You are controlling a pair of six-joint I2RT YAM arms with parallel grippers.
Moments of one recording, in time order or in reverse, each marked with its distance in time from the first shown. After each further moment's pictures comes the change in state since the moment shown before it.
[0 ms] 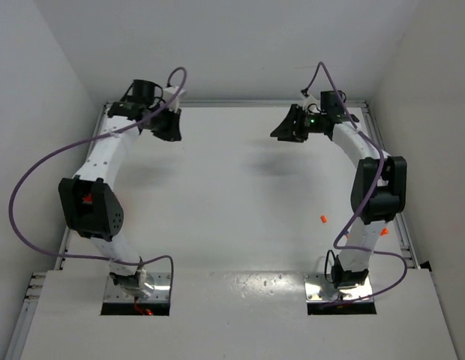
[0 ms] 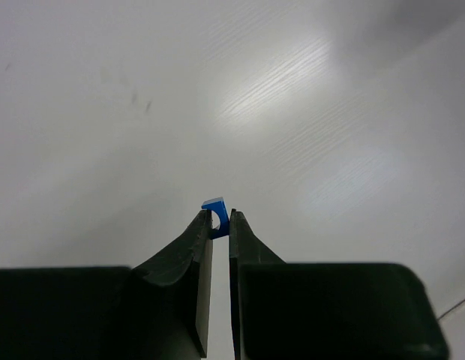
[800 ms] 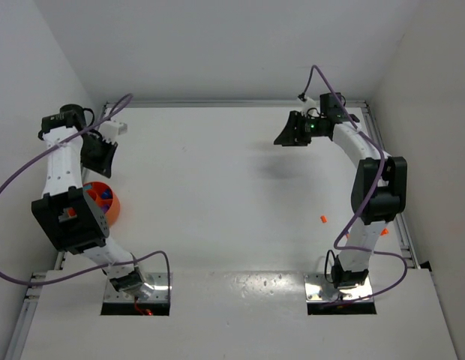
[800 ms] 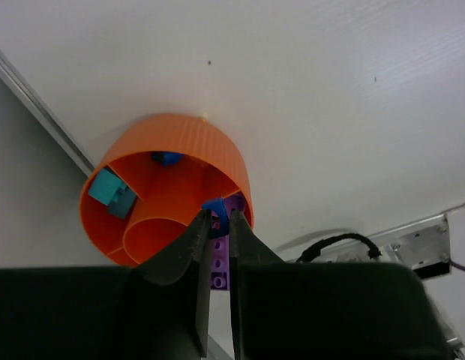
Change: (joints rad) left arm 0.529 -0.116 -0.064 -0.516 -0.175 0.510; right arm -0.004 -0.010 0.006 -0.136 0.069 -0.263
